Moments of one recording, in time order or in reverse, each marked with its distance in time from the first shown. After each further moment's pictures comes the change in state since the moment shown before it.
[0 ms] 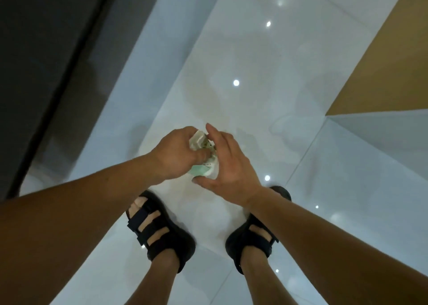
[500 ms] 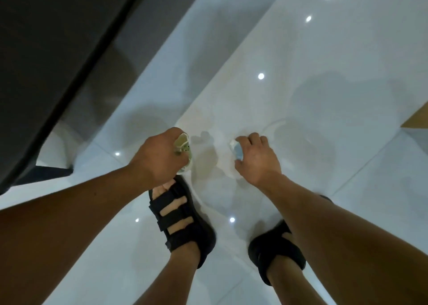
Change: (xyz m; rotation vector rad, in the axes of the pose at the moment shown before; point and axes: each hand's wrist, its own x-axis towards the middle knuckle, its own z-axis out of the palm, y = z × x) left_hand -0.013 -0.152 -0.037 0.208 0.242 -0.153; right_hand 0.038 0.052 0.100 -0.632 -0.411 0.192
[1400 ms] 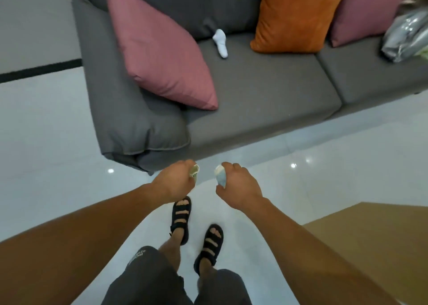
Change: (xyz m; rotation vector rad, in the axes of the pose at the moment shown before) left_hand -0.447 0.143 -0.317 -0.198 0.336 -0.051; right_hand -0.324 -0.264 -0.489 -0.213 0.021 -0.379
